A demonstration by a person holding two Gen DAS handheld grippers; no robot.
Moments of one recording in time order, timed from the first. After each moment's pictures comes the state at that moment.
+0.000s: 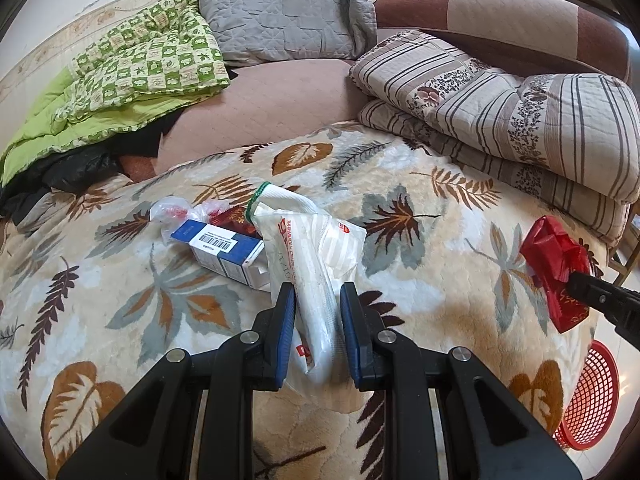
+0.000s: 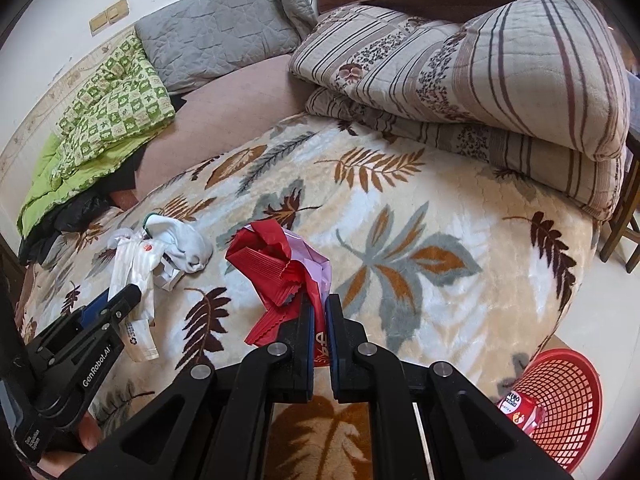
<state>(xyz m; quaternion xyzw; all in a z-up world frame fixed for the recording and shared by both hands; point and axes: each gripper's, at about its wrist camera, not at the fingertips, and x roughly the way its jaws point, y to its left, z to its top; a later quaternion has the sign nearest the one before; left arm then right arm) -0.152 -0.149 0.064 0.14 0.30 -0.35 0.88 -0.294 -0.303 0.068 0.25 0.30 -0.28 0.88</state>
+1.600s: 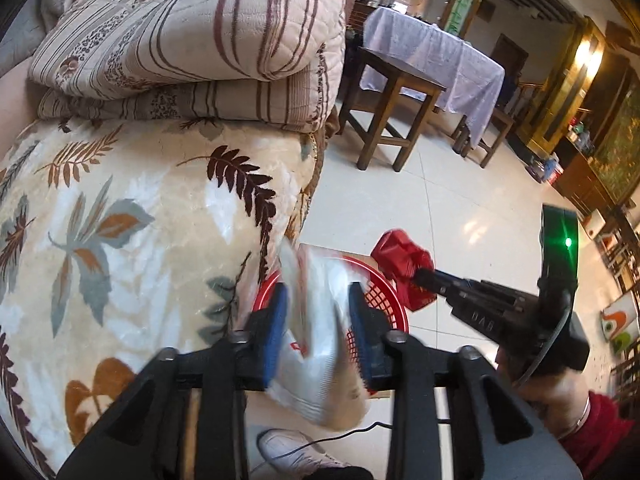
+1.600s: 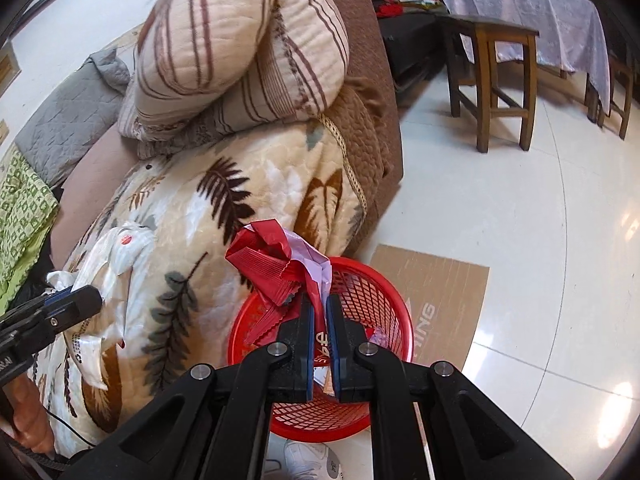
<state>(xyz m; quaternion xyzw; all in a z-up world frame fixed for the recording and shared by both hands) -0.405 -0.315 0.063 0.23 0.37 -0.68 0.58 -0.596 -0.385 -0.002 0.39 0.26 -0.43 0.77</state>
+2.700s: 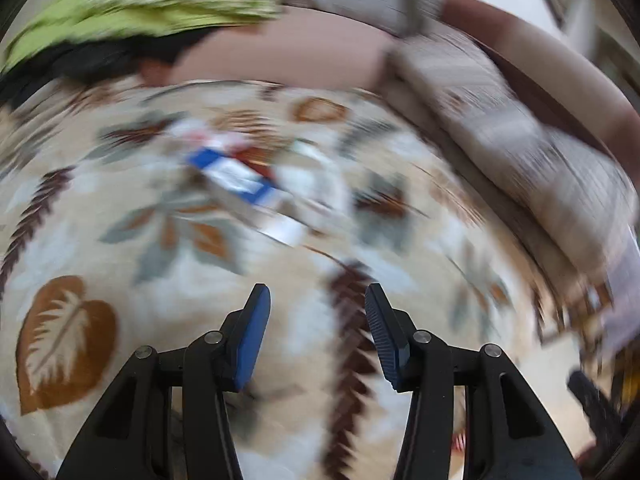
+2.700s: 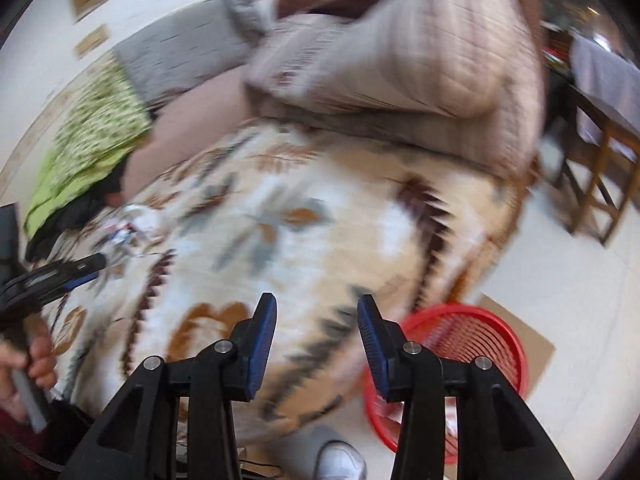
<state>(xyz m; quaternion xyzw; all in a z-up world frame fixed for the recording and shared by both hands) -0.110 -0.102 0.082 0.01 0.45 -0.32 0.83 -0.430 -0.323 0.083 0.25 0.31 -0.26 0.88</state>
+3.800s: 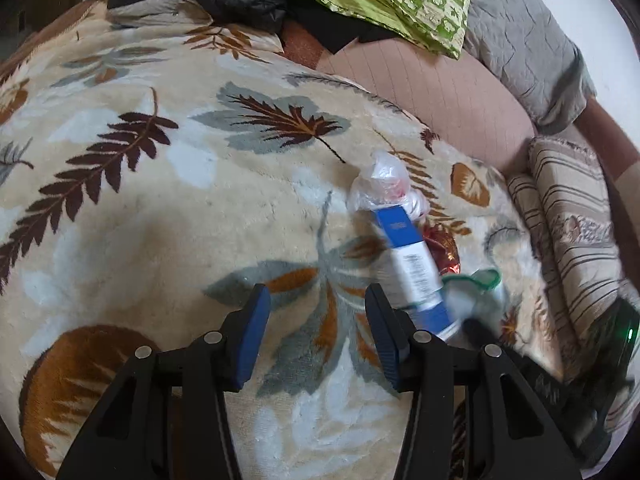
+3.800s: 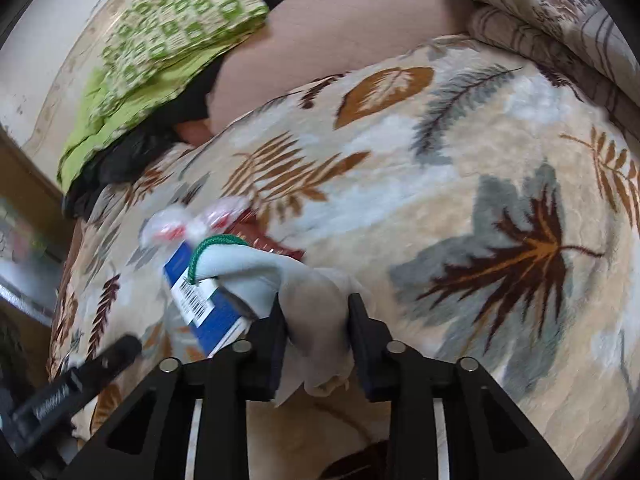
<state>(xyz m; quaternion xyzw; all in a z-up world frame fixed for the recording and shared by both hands) 0.013 -0.035 0.035 -0.13 0.49 -0.18 0.84 -0.054 -0.290 0.018 0.29 0.40 -0.05 0.87</state>
